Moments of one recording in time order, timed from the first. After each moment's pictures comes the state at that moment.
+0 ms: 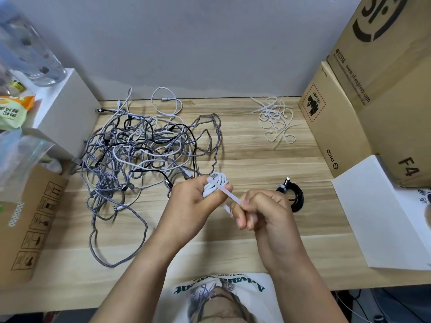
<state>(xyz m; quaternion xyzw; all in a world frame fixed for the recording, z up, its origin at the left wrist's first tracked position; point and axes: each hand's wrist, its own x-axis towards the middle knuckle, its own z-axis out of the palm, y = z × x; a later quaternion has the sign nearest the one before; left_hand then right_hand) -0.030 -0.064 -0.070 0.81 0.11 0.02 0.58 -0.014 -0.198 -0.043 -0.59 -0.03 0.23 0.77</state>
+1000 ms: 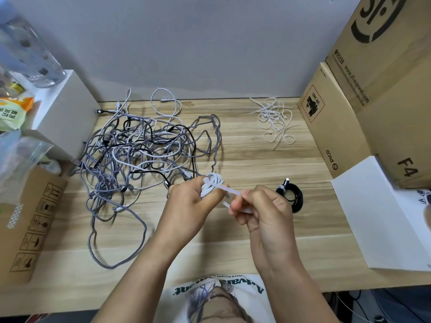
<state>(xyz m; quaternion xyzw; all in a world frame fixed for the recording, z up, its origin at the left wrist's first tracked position) -0.028 -0.063 -0.077 0.83 0.11 0.03 0.54 -0.015 -0.191 -0.053 -0.56 0.06 0.17 0.81</state>
